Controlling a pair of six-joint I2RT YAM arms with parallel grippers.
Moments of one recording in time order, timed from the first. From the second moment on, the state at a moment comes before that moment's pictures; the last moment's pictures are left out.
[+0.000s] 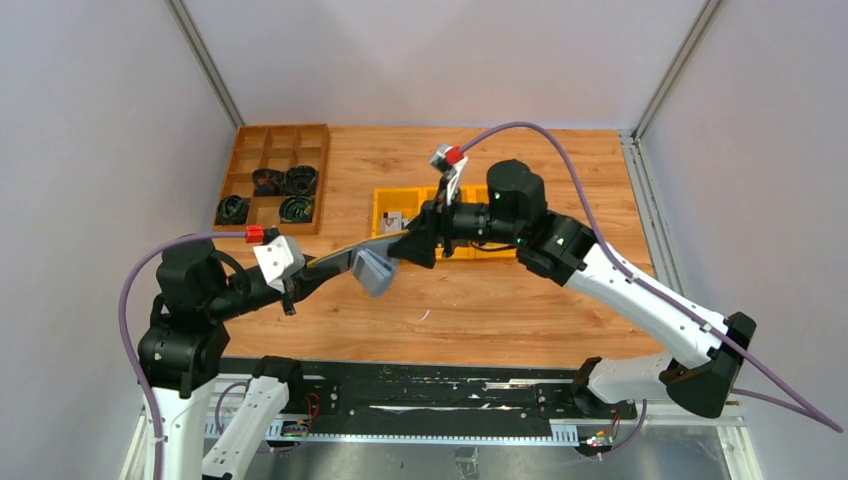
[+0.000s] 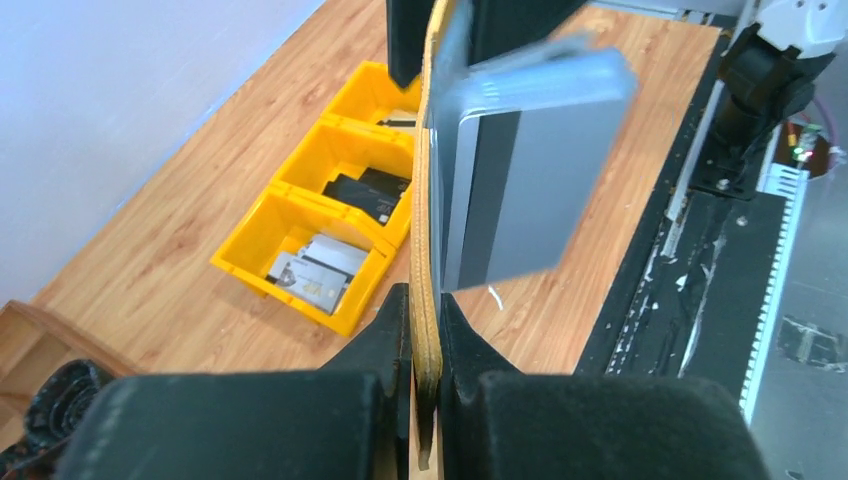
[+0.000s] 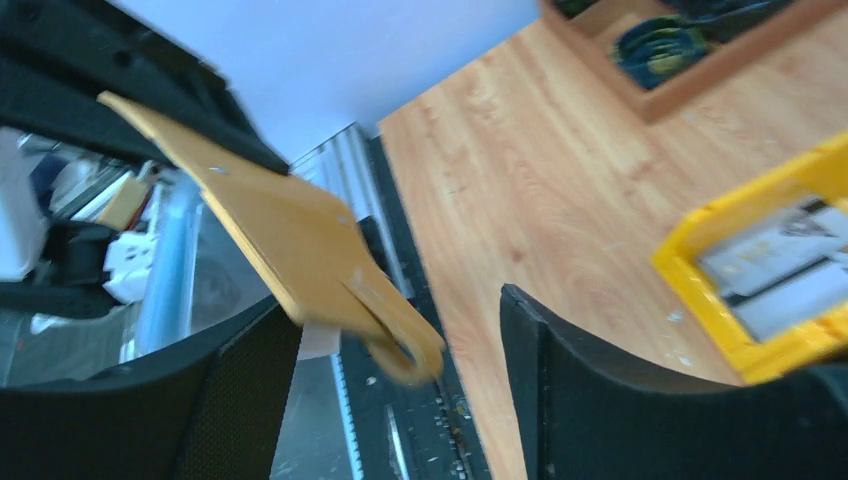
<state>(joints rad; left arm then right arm) -0.13 0.58 1.16 -0.87 0.90 0.40 0.93 1.26 1.34 -0.25 -0.46 0.36</state>
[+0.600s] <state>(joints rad) -0.13 0.70 1.17 -1.01 0.68 0.44 0.99 1.40 1.53 -0.28 -0.49 0.21</state>
